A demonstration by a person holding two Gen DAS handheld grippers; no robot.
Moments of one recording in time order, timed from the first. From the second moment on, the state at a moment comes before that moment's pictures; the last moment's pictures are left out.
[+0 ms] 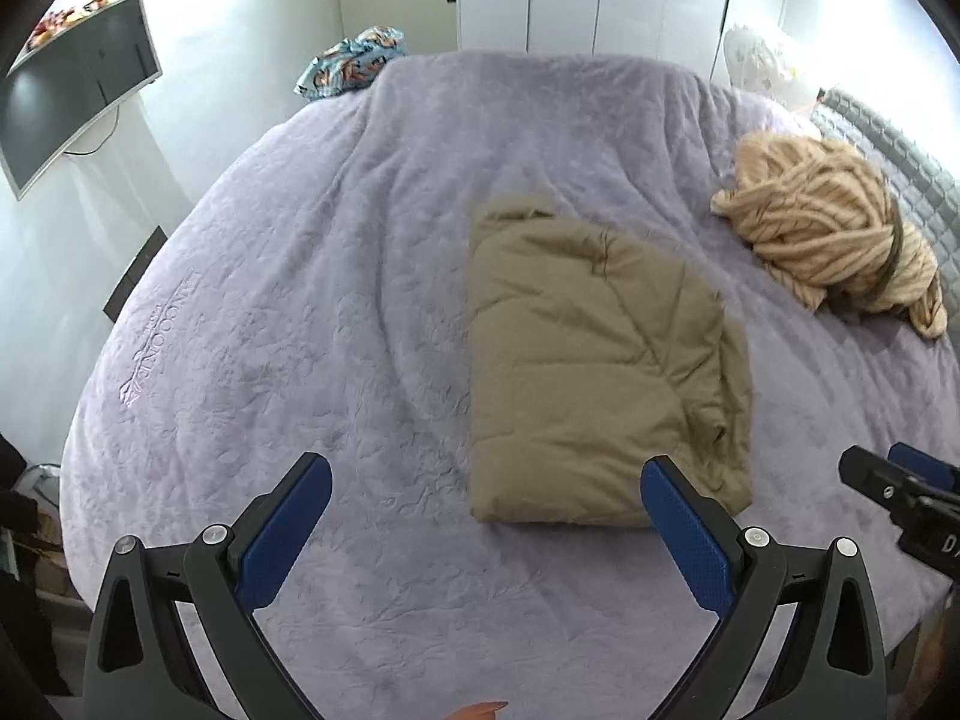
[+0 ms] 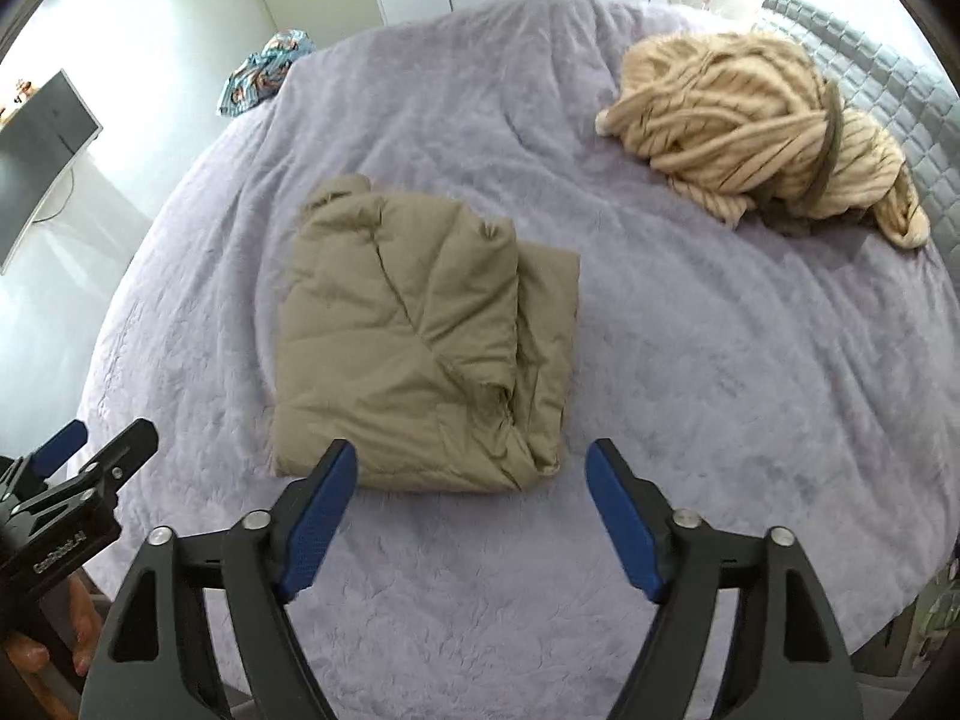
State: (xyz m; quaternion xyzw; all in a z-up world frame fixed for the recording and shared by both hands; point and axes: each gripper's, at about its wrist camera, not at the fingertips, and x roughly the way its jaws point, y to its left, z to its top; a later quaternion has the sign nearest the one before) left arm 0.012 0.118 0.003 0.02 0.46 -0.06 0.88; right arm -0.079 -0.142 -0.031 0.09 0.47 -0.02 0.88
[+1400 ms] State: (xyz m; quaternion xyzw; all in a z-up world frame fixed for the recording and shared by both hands) left arm -0.007 0.133 0.052 0.01 0.42 -0.03 0.91; right arm -0.096 -0.141 0.004 0.08 0.41 -0.05 0.91
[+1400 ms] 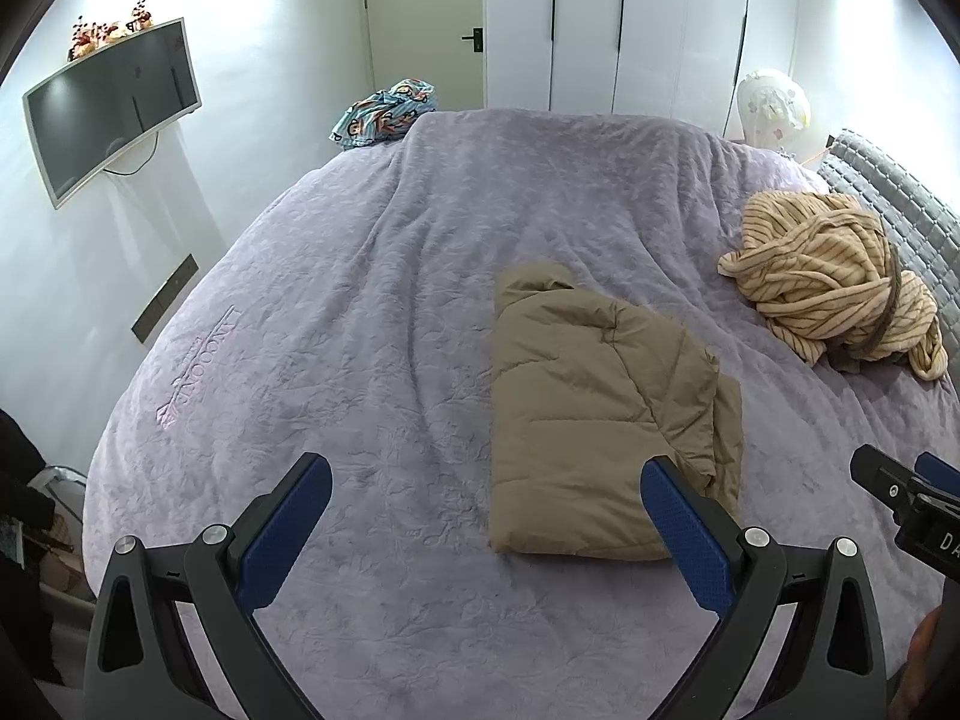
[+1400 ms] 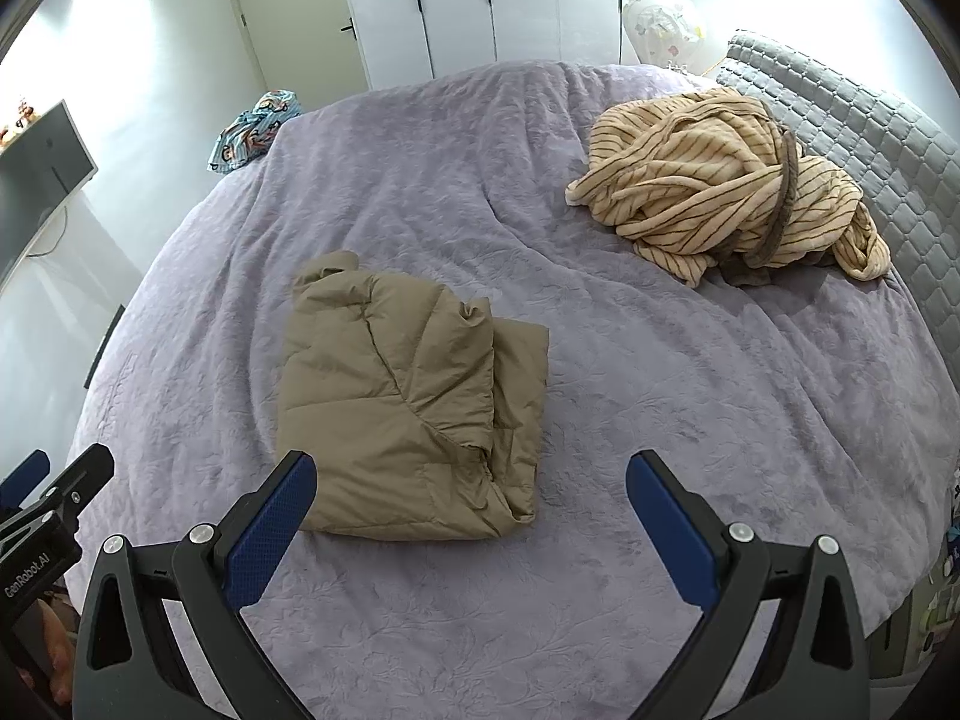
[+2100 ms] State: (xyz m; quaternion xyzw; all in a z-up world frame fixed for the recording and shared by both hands) left arm -0.004 0.131 0.048 0.01 0.42 -0.03 0.91; right arm -0.092 -0.141 0.004 0.08 0.41 -0.05 0.91
